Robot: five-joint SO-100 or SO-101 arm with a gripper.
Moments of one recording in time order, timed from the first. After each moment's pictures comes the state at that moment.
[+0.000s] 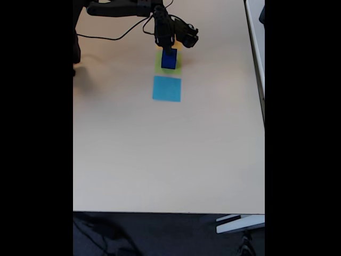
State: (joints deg) arm -2.6 65.5 67.1 69.8 96.6
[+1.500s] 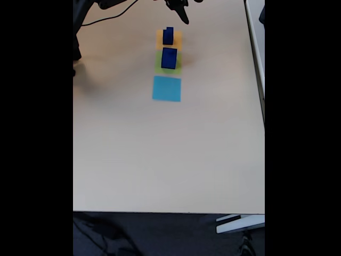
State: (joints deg) arm -19.8 52.8 36.0 68.1 111.2
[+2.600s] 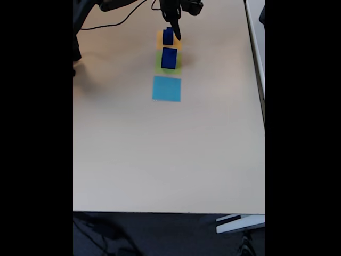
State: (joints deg) arm -17.8 51.3 40.2 74.9 104.2
